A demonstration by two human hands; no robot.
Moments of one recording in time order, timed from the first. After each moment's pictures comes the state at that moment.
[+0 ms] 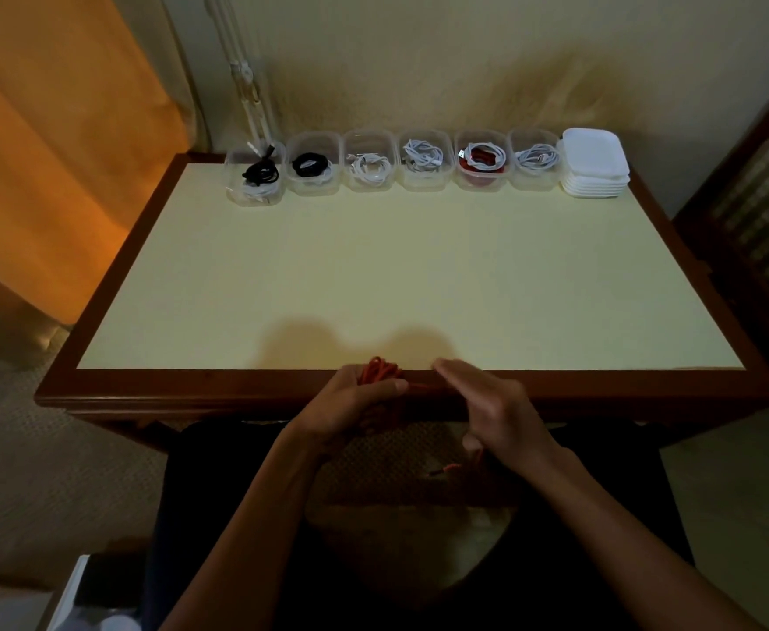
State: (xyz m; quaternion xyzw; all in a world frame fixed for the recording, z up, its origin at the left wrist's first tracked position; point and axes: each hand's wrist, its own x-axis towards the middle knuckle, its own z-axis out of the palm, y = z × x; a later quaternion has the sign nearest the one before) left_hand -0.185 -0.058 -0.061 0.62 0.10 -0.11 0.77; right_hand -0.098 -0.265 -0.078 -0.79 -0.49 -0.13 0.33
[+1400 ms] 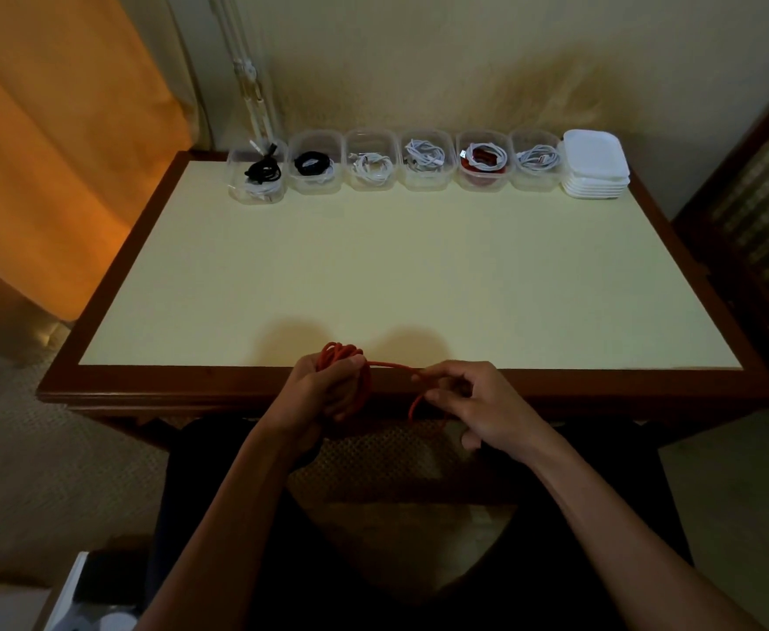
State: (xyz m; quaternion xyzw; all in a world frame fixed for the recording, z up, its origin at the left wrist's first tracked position) left_hand -0.199 -0.030 -0.058 0.60 0.14 -0.01 0.79; right_hand -0.111 -0.245 -0.036 -0.78 -0.21 0.30 0.50
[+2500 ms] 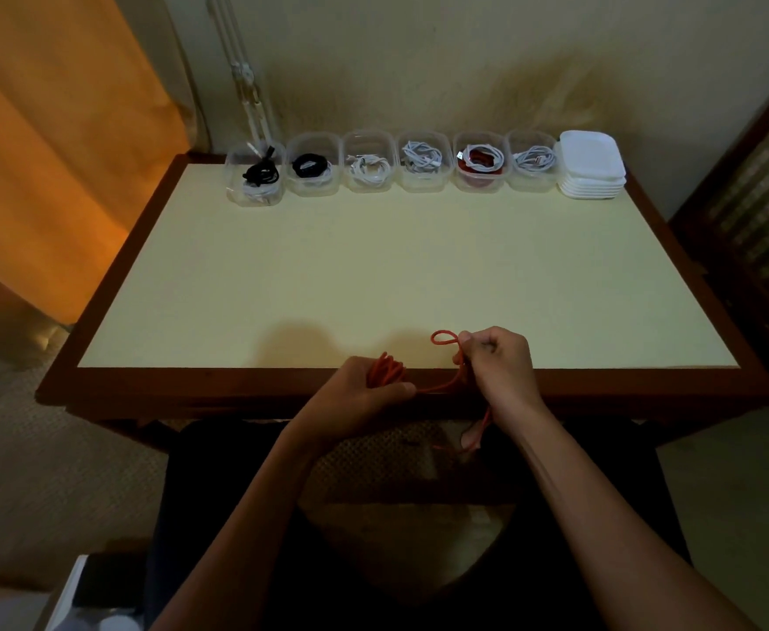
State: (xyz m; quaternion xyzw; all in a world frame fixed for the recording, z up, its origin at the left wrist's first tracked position) left_hand -0.188 -0.060 -0.041 0.74 0.09 -0.10 0.66; right_hand -0.084 -0.228 -0.041 -0.82 0.00 0.10 0.56
